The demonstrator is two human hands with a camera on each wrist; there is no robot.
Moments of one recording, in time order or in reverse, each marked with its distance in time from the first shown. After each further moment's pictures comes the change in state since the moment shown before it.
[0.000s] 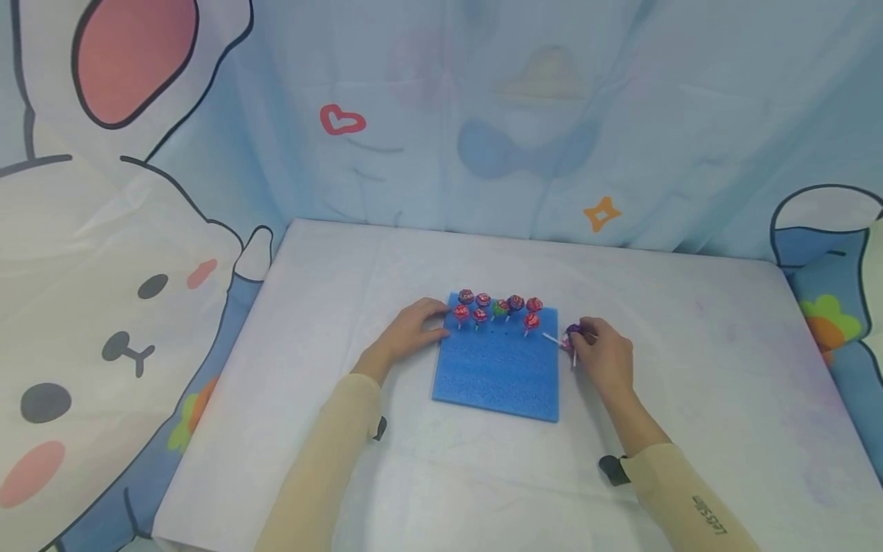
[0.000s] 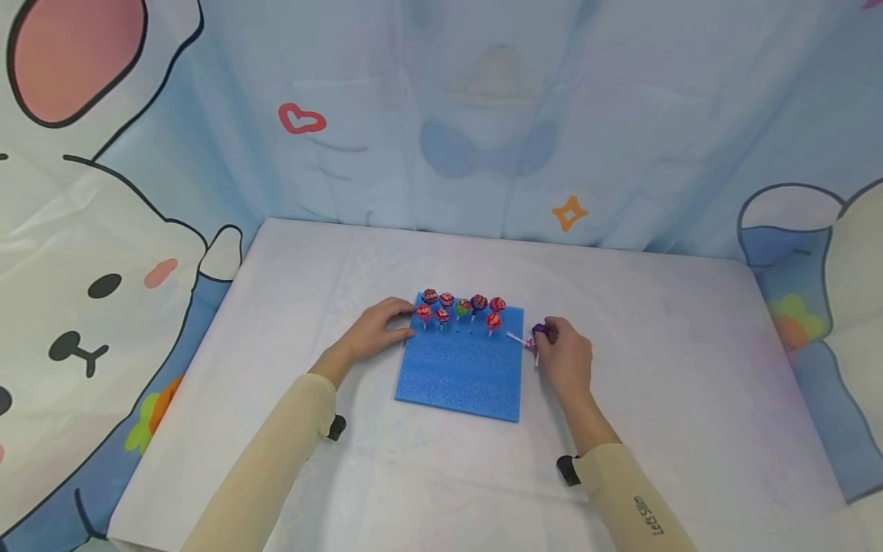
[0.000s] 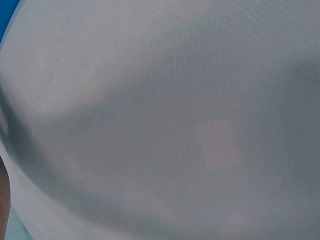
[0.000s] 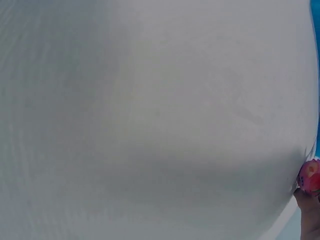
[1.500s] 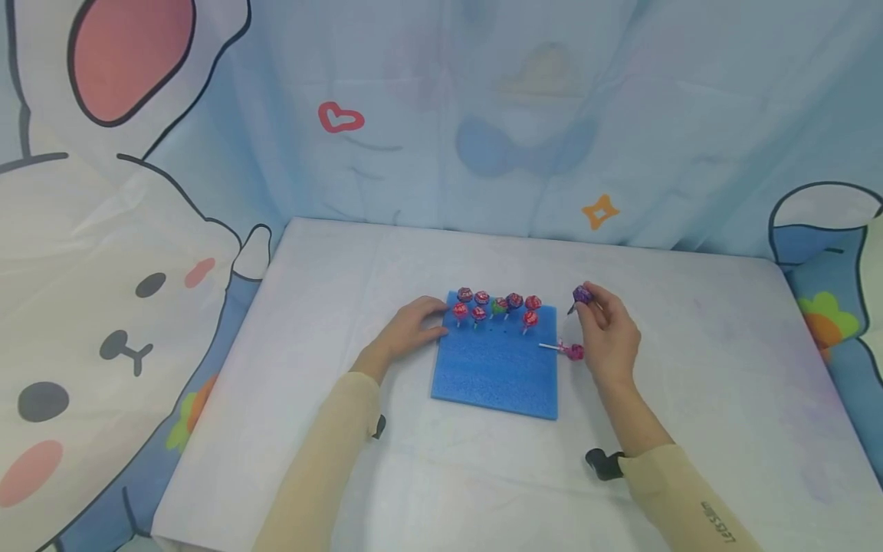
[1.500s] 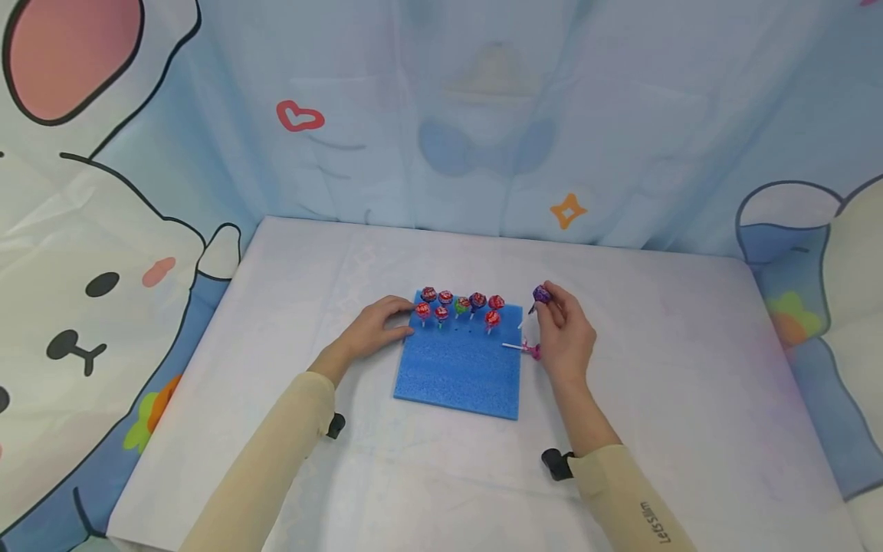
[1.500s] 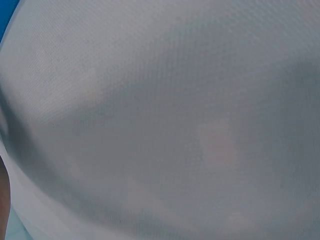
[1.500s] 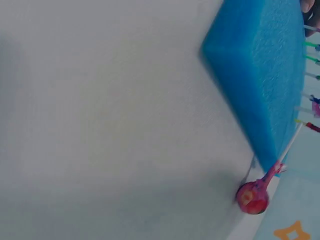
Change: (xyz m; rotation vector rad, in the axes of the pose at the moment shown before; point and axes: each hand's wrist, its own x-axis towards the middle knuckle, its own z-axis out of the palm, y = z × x) left_hand 0.000 -0.002 0.002 -0.004 0.023 0.023; right_hand -0.002 -0.033 -0.012 0.379 0.192 0.002
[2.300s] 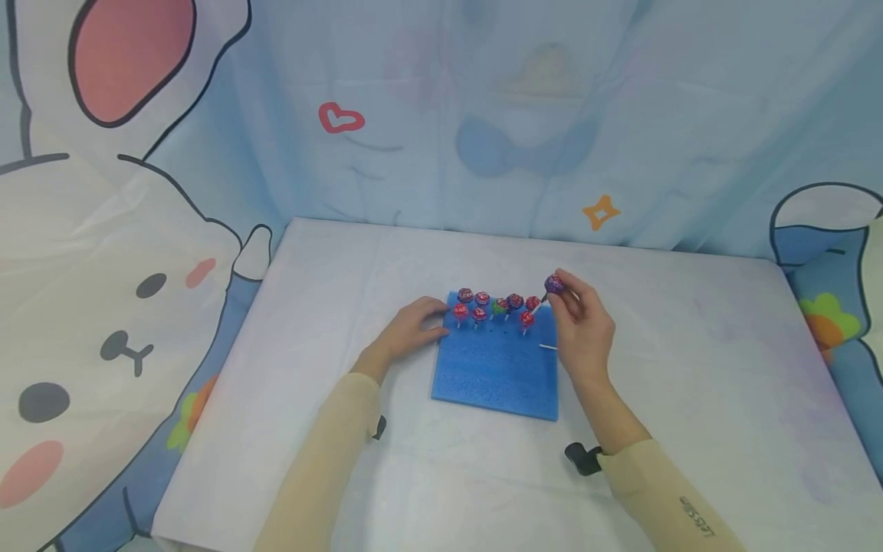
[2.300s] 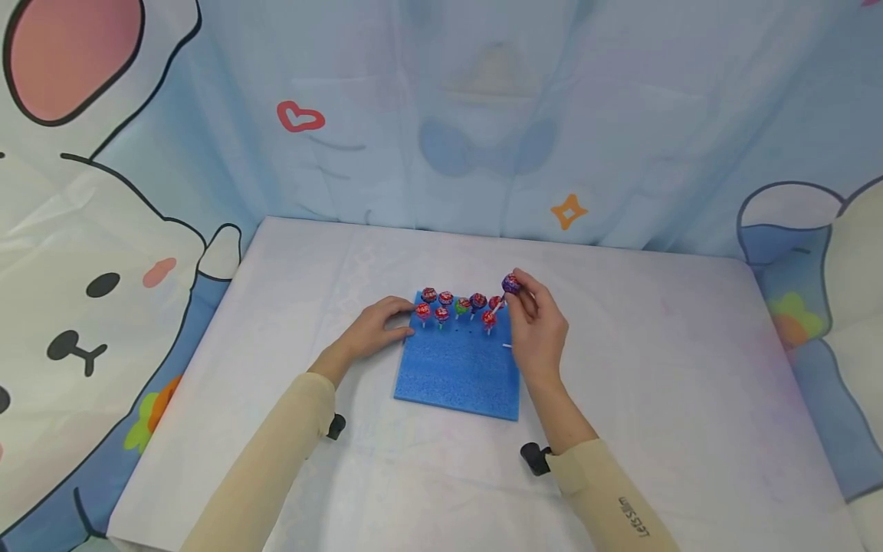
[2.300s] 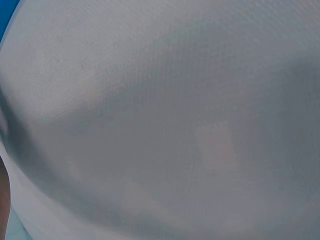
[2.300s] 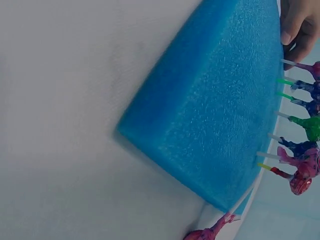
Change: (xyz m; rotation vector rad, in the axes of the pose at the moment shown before) left_hand 0.001 -0.002 0.000 0.001 -0.018 -0.015; right_hand -0.011 -0.036 0.025 0.162 0.001 -0.277
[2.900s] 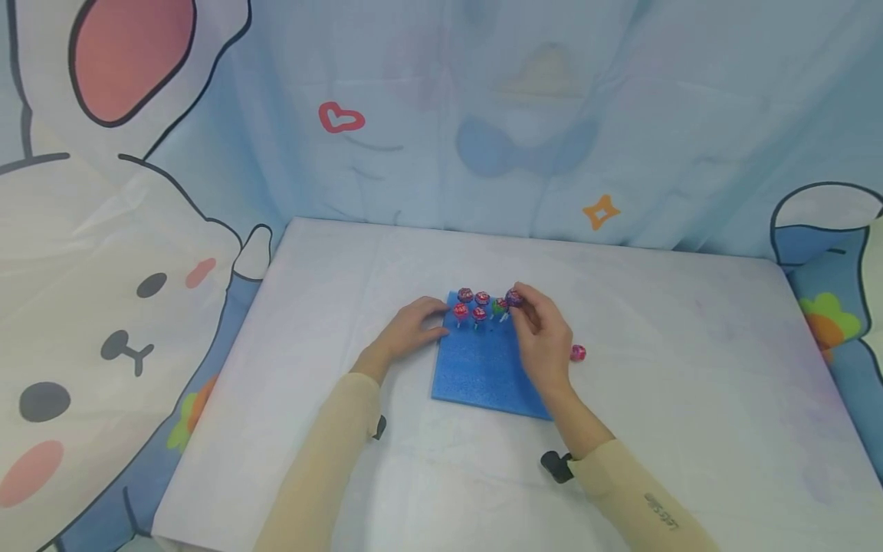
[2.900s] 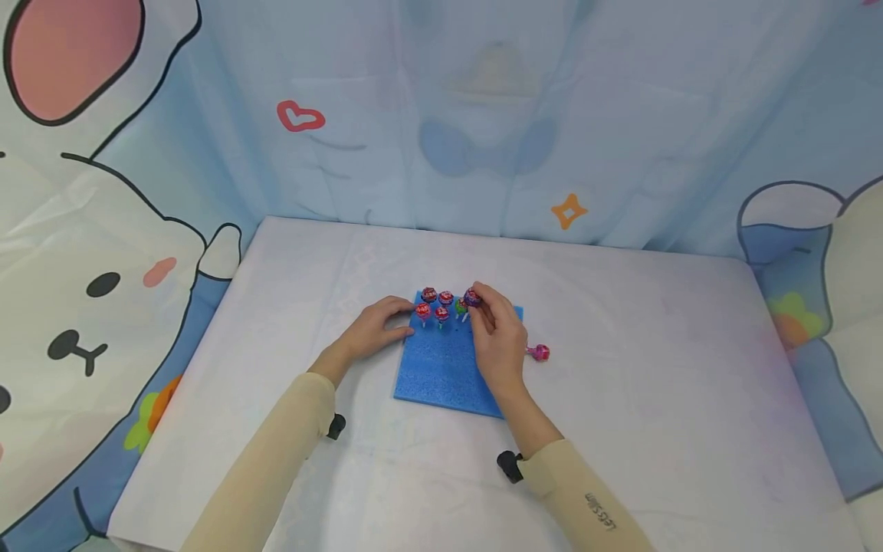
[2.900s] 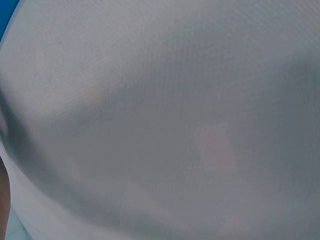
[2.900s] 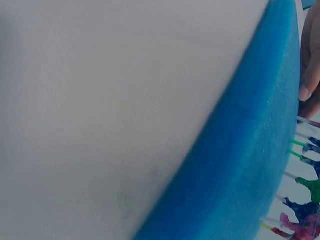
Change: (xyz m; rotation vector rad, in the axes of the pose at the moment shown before) left_hand -0.001 0.004 -0.001 0.002 0.005 -0.019; right_hand -0.021 -0.003 0.038 -0.009 -0.055 -0.133
